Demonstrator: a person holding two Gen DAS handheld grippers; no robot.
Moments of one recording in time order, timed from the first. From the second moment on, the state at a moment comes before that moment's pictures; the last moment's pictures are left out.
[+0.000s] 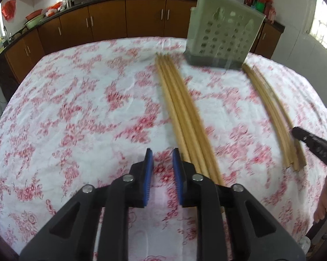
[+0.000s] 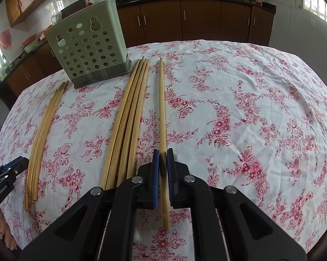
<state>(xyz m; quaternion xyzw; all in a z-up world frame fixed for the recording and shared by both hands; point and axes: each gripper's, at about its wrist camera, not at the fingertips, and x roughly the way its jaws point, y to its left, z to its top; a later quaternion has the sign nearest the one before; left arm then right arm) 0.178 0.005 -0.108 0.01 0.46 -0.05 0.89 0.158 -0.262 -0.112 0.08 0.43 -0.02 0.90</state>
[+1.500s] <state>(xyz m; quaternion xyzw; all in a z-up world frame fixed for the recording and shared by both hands) 0.194 0.058 -0.112 0.00 0.44 -0.01 0.90 0.166 -0.294 -0.117 0.07 0.42 -0.04 0.90</state>
